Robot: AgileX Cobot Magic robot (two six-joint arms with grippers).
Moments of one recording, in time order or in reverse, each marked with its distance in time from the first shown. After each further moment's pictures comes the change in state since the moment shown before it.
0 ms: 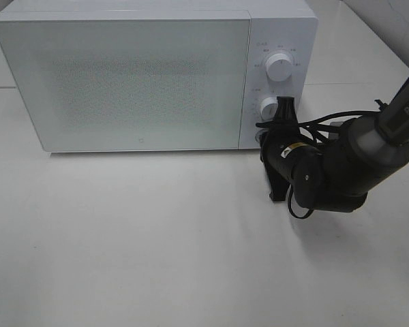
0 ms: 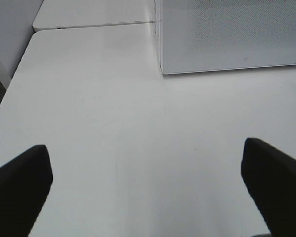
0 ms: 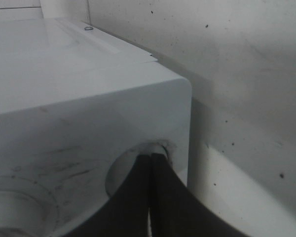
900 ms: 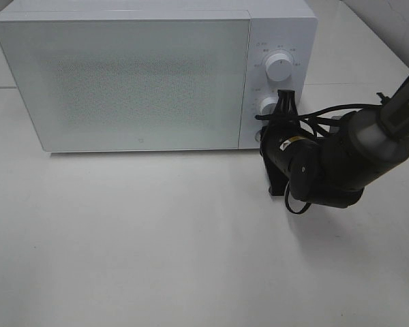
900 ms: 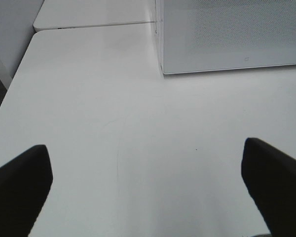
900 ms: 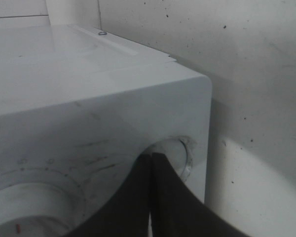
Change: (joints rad) left arm 0.000 0.000 0.000 0.002 0.000 0.000; right arm 0.015 -0.030 -0.016 0.078 0.014 -0.053
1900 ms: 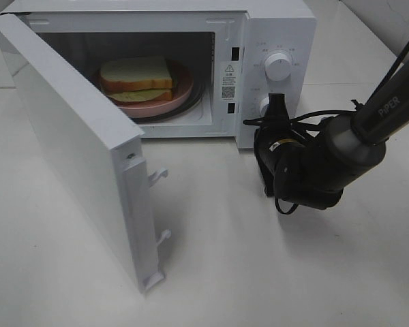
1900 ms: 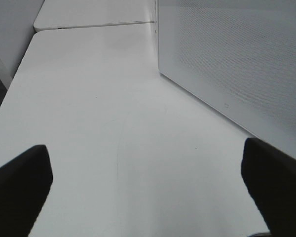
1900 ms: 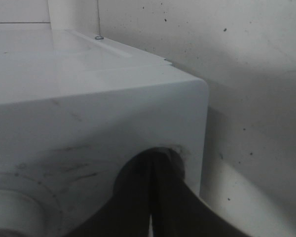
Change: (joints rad) left arm 0.000 0.000 0.000 0.001 0.000 0.000; right arm 0.016 0.080 -0.086 0.091 -0.029 -0.097
